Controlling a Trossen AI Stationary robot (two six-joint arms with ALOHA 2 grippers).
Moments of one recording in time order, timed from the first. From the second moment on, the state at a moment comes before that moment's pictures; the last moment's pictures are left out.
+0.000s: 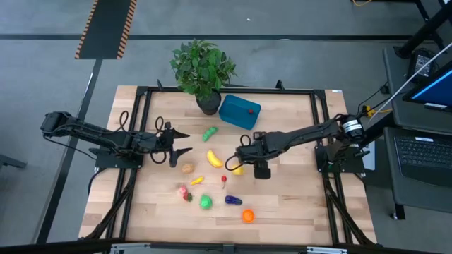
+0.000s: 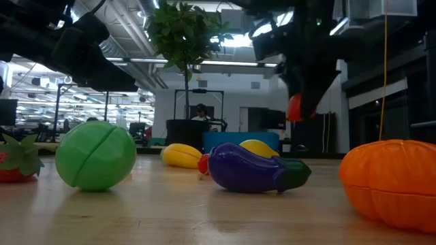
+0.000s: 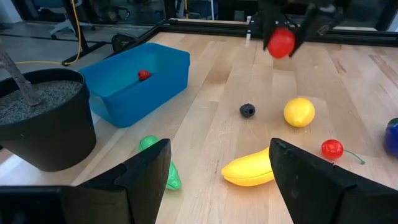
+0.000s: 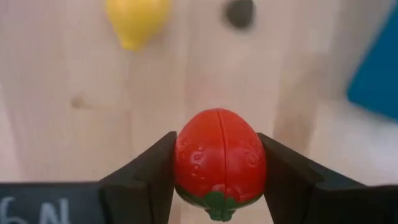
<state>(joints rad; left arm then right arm) -0.12 0.71 0.16 0.24 -0.40 -0.13 0.15 1.79 1.37 -1.06 0.19 0.12</state>
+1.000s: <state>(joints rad) -0.12 0.71 0.16 0.24 -0.40 -0.13 0.18 0.97 0.47 -0.11 0.32 0.21</state>
